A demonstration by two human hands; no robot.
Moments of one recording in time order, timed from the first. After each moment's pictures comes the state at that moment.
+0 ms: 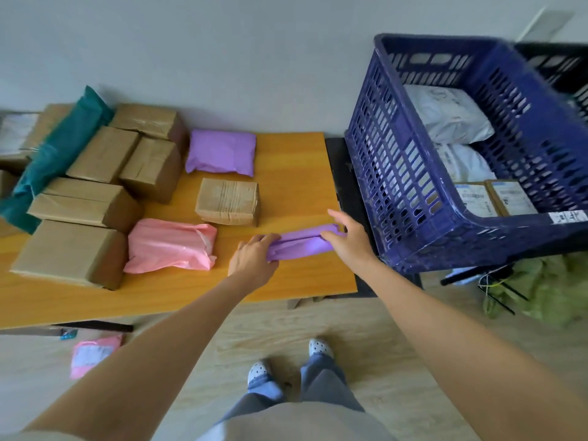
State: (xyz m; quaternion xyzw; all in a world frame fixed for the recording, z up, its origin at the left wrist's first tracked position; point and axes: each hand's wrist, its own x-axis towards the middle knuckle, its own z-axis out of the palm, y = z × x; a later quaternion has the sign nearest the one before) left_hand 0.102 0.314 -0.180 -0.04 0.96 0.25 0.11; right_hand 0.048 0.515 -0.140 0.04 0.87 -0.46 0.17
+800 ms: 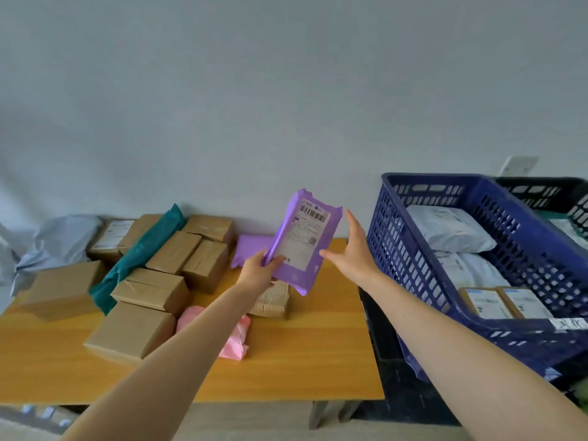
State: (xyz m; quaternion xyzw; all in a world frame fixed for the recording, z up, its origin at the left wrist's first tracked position) left_hand 0.056 0.258 -0.042 -0.19 0.75 0.63 -0.04; right_hand -0.010 0.445 -0.009 -0.11 0.85 -0.51 0.03
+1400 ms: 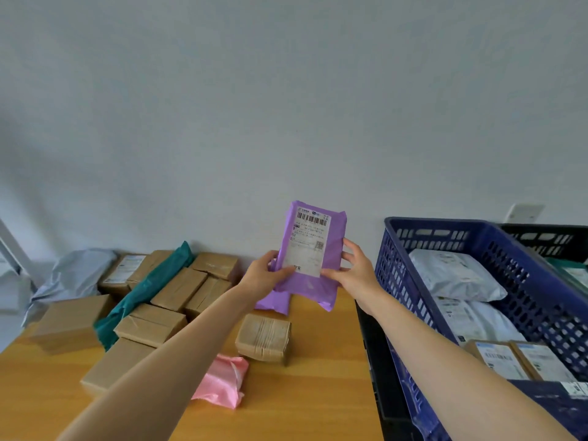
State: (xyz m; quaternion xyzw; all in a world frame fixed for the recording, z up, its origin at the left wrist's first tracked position) left_hand 0.029 0.263 0.041 -0.11 0.78 0.62 -0.05; right_hand -0.040 0.451 0.035 -0.12 0.76 -0.63 0.08
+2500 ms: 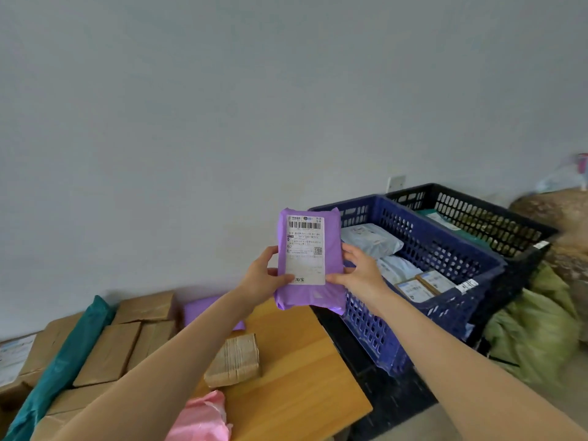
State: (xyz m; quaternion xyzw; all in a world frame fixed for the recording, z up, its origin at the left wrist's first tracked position) left_hand 0.015 0.276 0.062 0.09 0.79 0.60 0.09; right_hand 0.042 0.487 0.062 0.02 0.79 -0.61 -0.06
